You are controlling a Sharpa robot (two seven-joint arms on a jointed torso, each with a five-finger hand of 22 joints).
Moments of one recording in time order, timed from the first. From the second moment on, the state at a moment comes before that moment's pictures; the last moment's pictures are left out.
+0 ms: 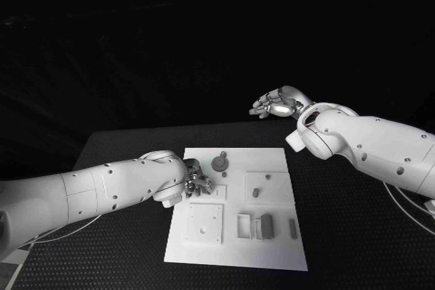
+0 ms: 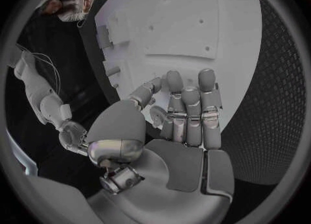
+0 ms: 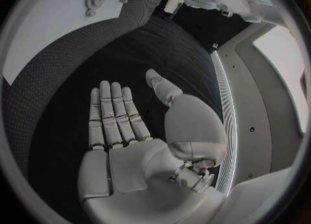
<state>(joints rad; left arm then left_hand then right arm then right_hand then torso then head) 1.26 -0.56 -0.24 1.30 -0.91 -0.07 -0.53 0.92 0.01 0.51 -0.25 0.39 1.06 0.09 0.37 0.76 1.33 -0.04 0.53 0.72 1.20 -0.11 1.11 0.89 0.01 1.25 -0.21 0.45 1.31 1.28 -0.67 0.05 1.29 -0.81 -0.35 -0.04 1.01 -0.10 0.56 -0.29 0.05 0.81 0.20 0.20 0.61 0.83 0.16 0.48 0.35 0.77 0.16 0.57 0.53 0.15 0.54 0.18 0.38 1.11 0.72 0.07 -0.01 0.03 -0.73</state>
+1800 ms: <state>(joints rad) 1.25 -0.55 -0.24 1.29 -1.01 -0.04 -0.53 0.84 -0.07 0.48 -0.11 0.07 1.09 0.06 0.37 0.94 1.35 -0.06 0.59 0.69 1.19 -0.13 1.23 0.75 0.01 1.28 -0.25 0.46 1.31 1.27 -0.67 0.05 1.29 -0.80 -0.29 -0.04 1.01 -0.09 0.54 -0.29 0.05 0.80 0.21 0.20 0.60 0.82 0.17 0.48 0.29 0.72 0.19 0.52 0.51 0.14 0.49 0.19 0.35 1.13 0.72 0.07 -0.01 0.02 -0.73</state>
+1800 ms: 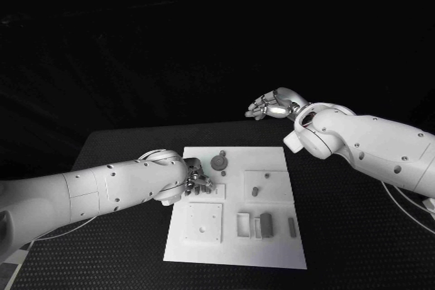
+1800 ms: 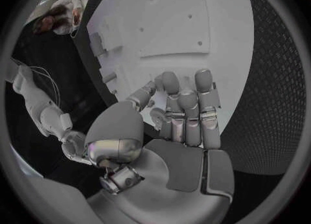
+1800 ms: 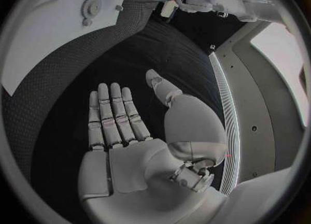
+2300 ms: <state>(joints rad) 1.25 -0.56 -0.24 1.28 -1.01 -0.05 -0.52 0.78 -0.17 0.48 -0.01 0.05 1.09 0.06 0.37 0.95 1.35 -0.06 0.60 0.69 1.19 -0.13 1.26 0.73 0.01 1.28 -0.26 0.46 1.31 1.27 -0.67 0.05 1.29 -0.80 -0.29 -0.04 1.01 -0.09 0.54 -0.29 0.05 0.80 0.20 0.20 0.60 0.82 0.17 0.48 0.27 0.71 0.20 0.51 0.50 0.14 0.47 0.19 0.34 1.14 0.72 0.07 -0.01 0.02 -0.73</state>
